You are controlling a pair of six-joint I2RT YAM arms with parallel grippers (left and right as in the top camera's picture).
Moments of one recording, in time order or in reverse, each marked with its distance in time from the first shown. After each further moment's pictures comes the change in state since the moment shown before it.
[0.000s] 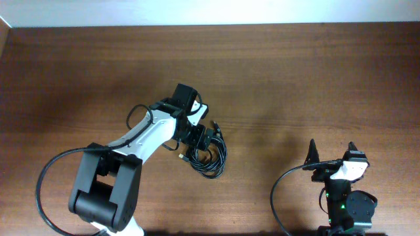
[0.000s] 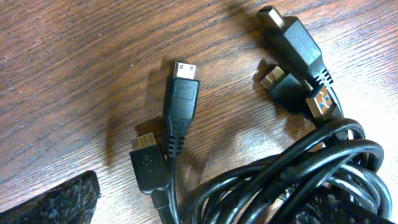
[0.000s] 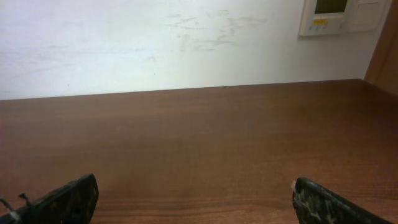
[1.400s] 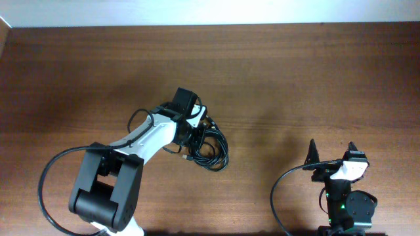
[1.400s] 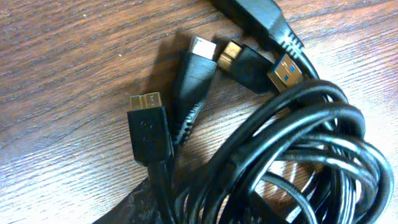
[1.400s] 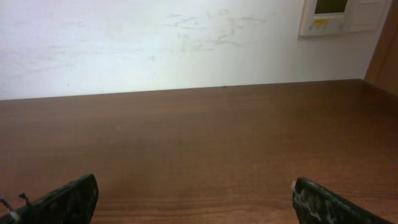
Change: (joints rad) left arm -0.004 0.000 -0.056 0.079 0.040 -0.113; right arm 0.000 0.000 0.000 0.000 0.000 0.000
